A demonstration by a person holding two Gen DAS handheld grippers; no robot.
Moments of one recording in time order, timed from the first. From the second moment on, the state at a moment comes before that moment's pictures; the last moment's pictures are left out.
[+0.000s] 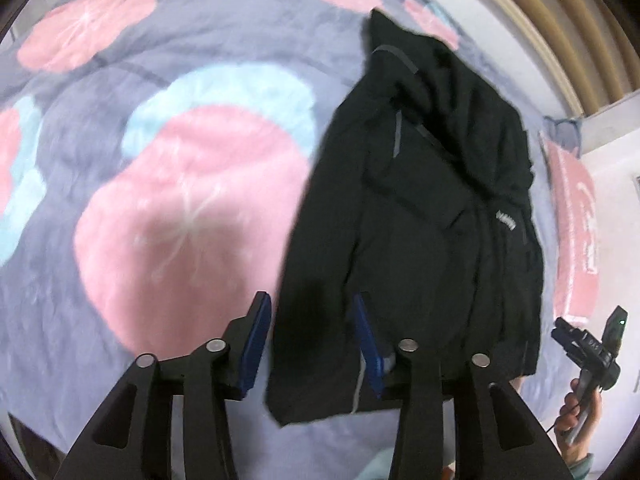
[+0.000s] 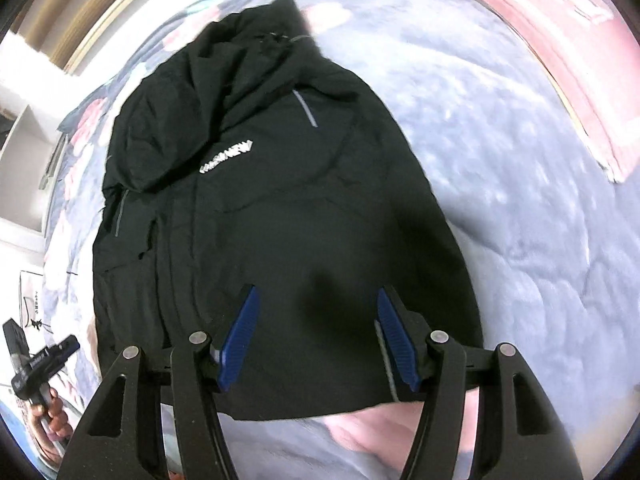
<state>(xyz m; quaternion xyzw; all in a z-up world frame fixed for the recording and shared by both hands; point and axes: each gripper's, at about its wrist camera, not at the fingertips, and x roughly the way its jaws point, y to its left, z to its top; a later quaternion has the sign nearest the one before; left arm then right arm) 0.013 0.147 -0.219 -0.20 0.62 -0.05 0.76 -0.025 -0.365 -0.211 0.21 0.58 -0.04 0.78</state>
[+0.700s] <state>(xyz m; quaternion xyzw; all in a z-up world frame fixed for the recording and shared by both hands) -0.014 0.151 -0.295 -0.32 0.65 -0.10 0.69 -0.086 -0.458 -0.248 0.26 0.60 -0.12 0.75</state>
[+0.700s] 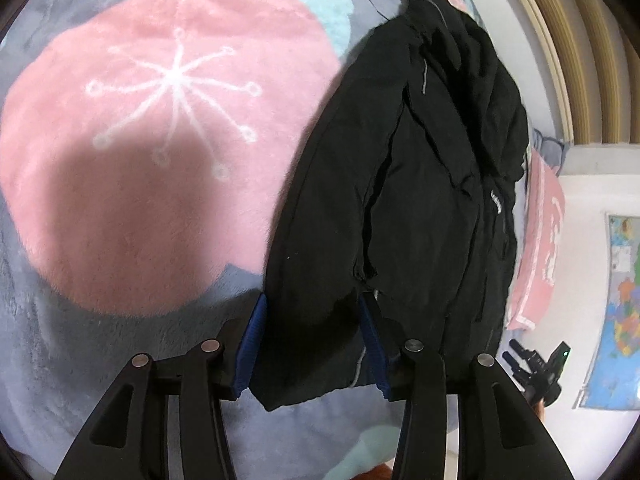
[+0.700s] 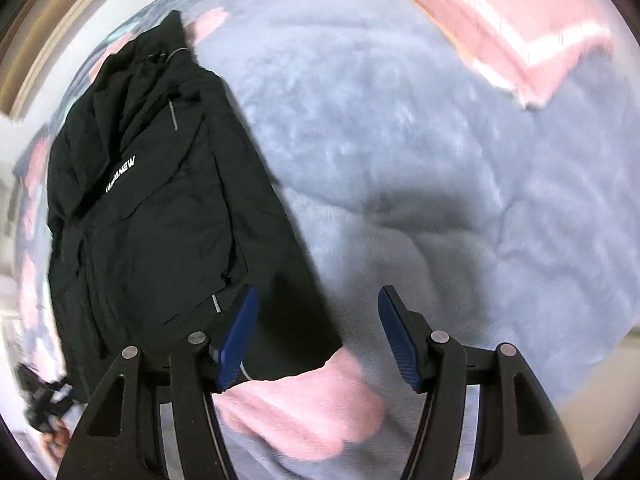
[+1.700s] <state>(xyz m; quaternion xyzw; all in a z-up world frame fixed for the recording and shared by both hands) -0.005 0.108 -0.307 -0.38 0.64 -0.19 0.64 -0.070 -0.410 -0.265 0.31 0.60 -0.01 0.74</state>
